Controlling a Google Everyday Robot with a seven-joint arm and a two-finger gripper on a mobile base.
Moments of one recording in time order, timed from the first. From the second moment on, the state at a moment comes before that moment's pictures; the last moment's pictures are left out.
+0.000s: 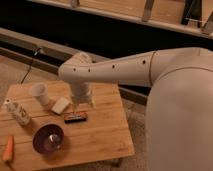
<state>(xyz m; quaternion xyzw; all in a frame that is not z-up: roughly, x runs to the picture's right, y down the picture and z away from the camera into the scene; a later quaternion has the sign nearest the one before) -0.104 0.101 0.703 -0.26 0.23 0.64 0.68</state>
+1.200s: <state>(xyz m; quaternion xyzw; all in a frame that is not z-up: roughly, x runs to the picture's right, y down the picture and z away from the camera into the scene) -0.201 0.085 0.696 -0.27 0.17 0.56 0.77</state>
